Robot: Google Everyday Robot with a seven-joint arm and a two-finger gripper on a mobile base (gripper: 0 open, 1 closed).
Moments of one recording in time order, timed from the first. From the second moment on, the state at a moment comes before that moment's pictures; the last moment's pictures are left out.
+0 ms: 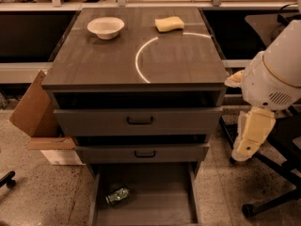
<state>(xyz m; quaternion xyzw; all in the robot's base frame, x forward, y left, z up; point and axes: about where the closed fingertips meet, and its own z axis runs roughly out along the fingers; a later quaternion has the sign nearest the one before) 0.417 -0.182 0.889 -0.64 0.76 0.05 0.14</state>
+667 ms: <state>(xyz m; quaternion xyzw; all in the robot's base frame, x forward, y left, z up) 0.416 -0.148 0.817 -0.67 0.72 0.07 0.16</state>
